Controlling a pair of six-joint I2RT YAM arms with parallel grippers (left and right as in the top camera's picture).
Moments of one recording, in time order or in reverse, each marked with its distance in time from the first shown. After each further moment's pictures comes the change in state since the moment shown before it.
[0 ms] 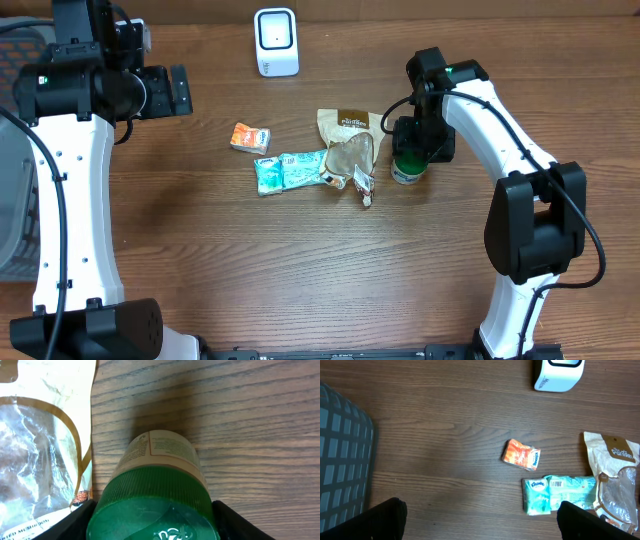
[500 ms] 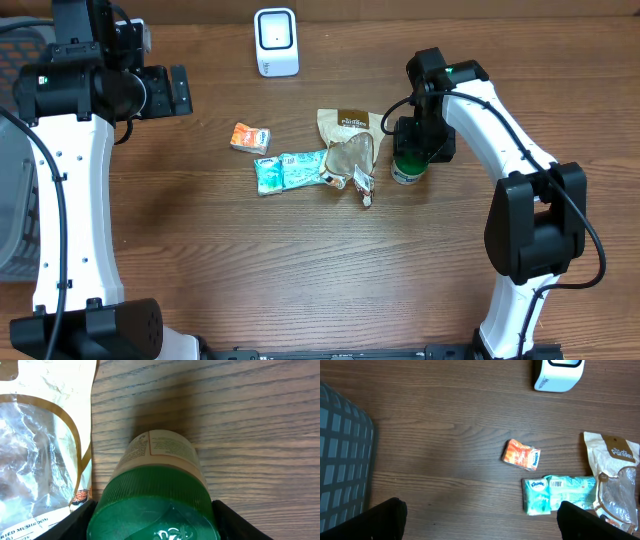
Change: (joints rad) left arm 0.000 0.000 0.000 0.000 0.000 0.000; right arm 0.000 -0.001 -0.003 -0.001 -0.006 -0.008
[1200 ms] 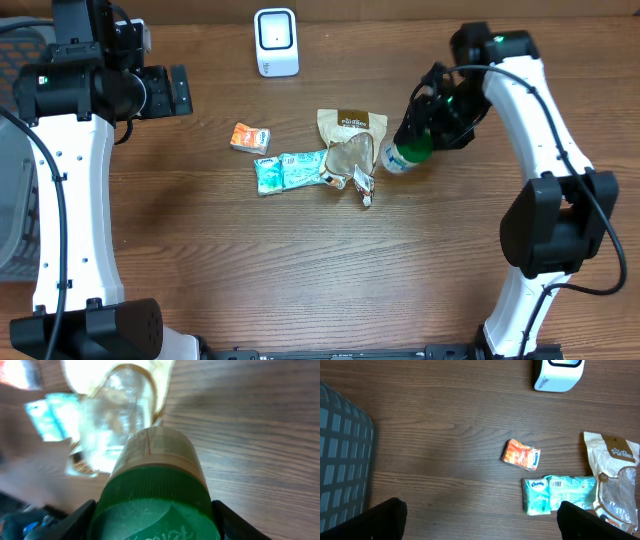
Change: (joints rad) left arm 0.000 0.000 0.000 0.000 0.000 0.000; right arm -0.139 0.006 0.248 -0.285 -0.396 -0.239
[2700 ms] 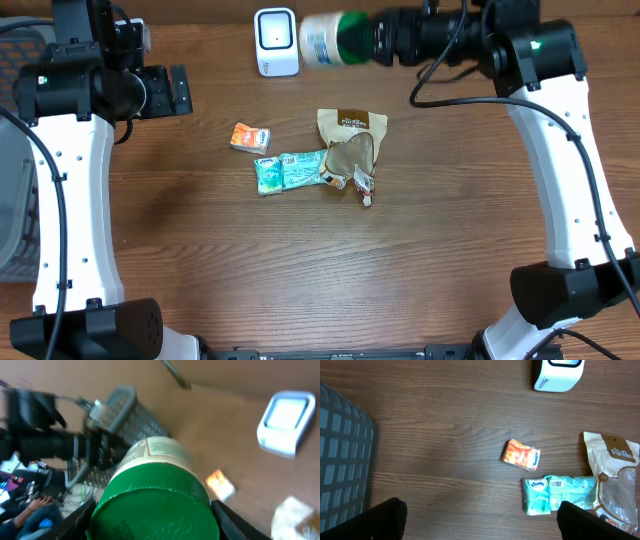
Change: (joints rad) left arm 0.000 0.000 0.001 0.000 0.000 0.000; right arm 0.129 -0.247 0.161 0.615 -0.474 0.138
